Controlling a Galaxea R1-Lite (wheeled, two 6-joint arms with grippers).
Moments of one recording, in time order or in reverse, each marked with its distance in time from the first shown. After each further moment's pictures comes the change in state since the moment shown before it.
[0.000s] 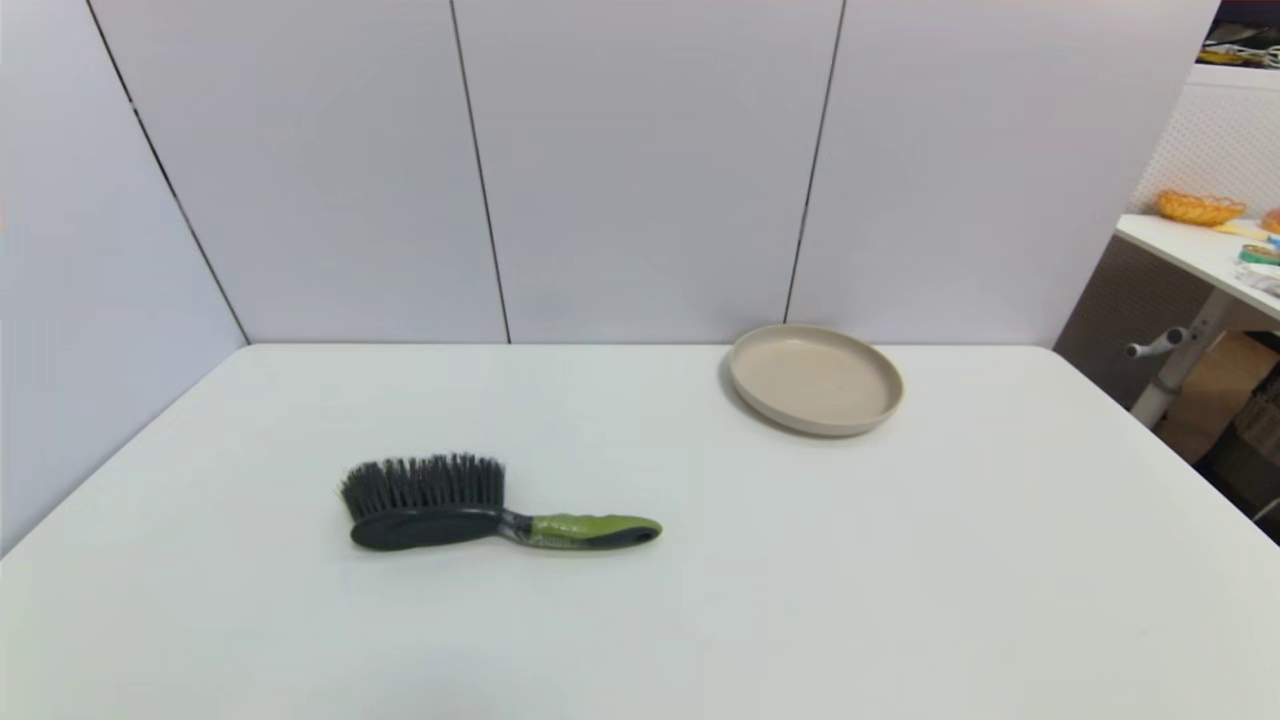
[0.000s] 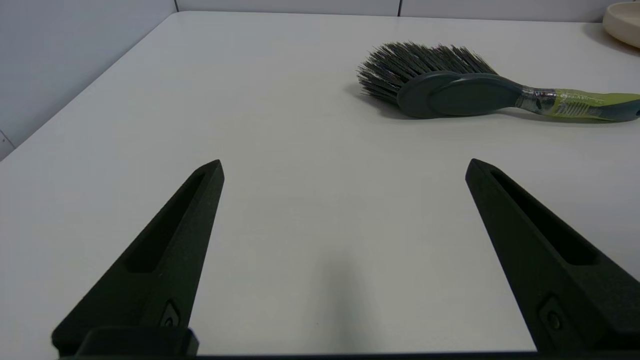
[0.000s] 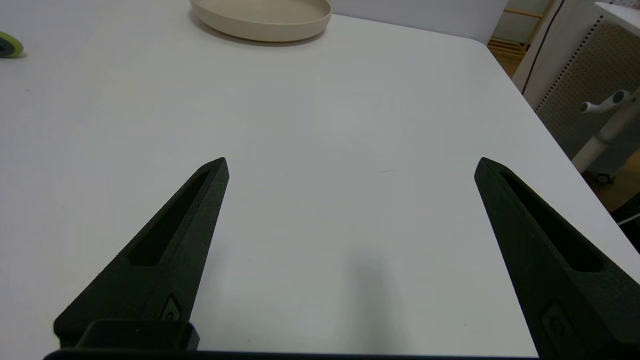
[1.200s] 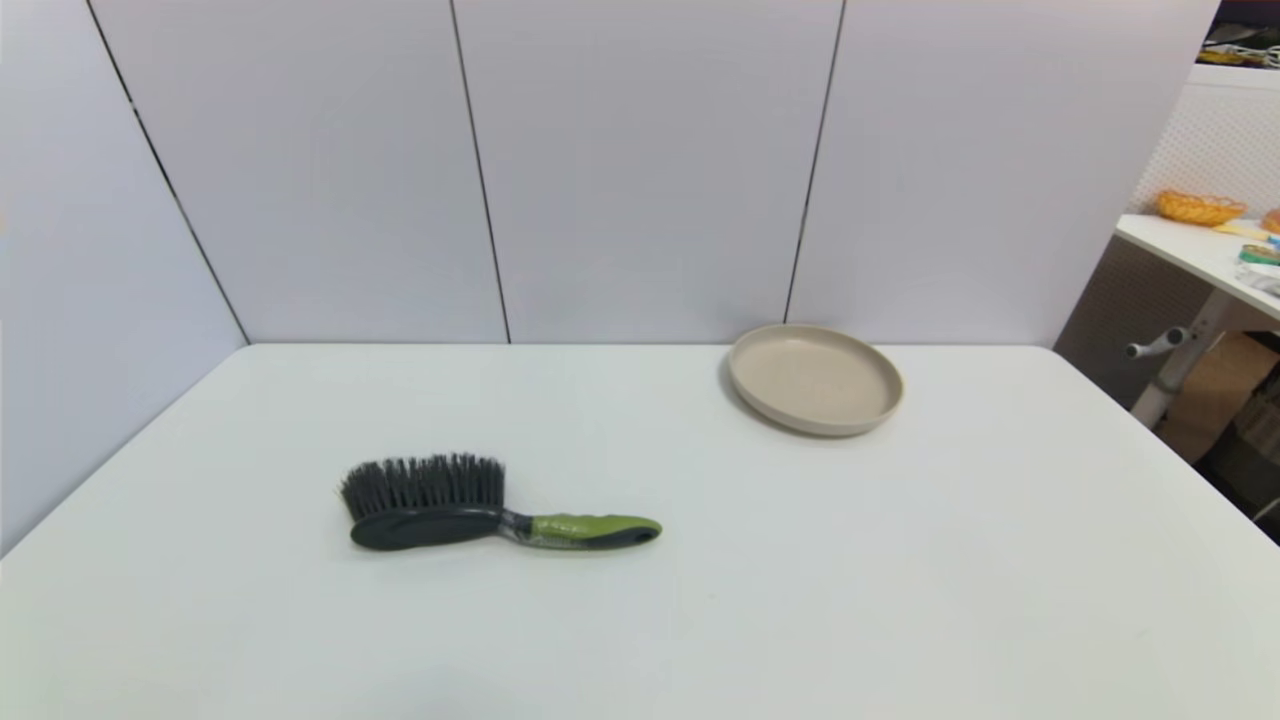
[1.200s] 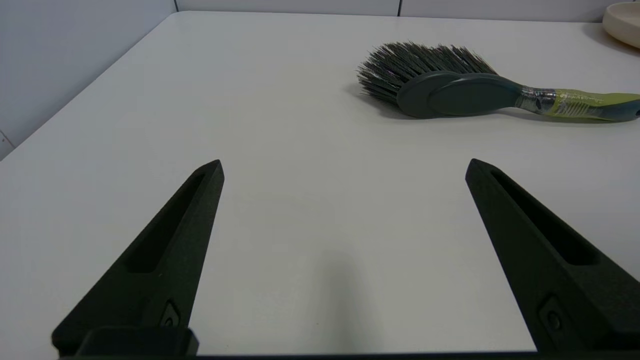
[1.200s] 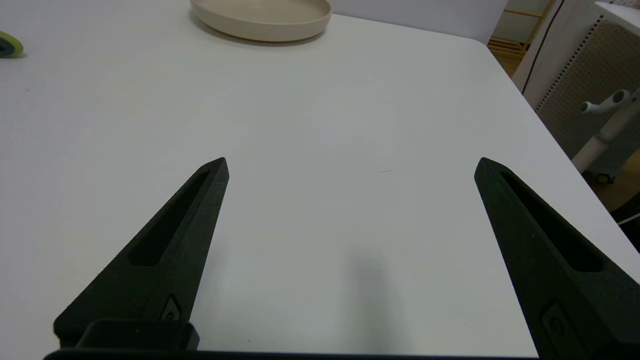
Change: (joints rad) left arm 0.000 0.000 0.000 0.000 0.000 -0.001; right arm 0.000 0.000 0.000 0.000 0.000 0.001
